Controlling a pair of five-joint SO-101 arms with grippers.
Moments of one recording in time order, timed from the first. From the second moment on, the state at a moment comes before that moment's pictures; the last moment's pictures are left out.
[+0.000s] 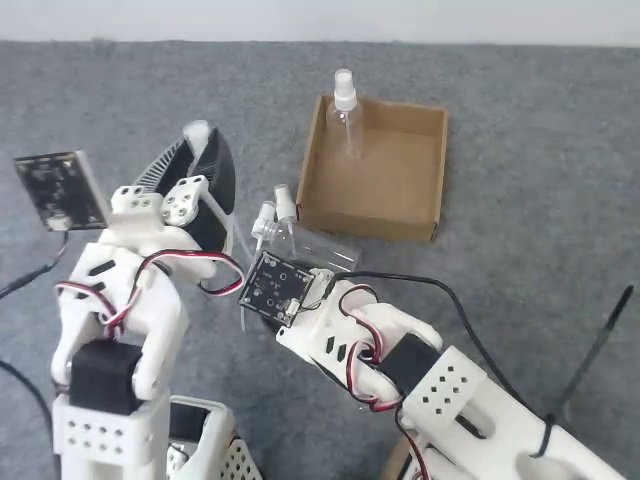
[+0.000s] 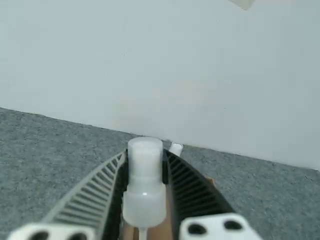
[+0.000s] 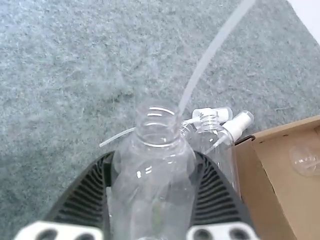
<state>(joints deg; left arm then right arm) 3.5 -64.1 37.0 52.4 24.5 -52.3 -50.6 61.4 35.4 18.8</state>
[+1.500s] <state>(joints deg) 3.9 -64.2 42.1 54.1 22.4 -52.3 -50.7 66.7 33.3 18.8</state>
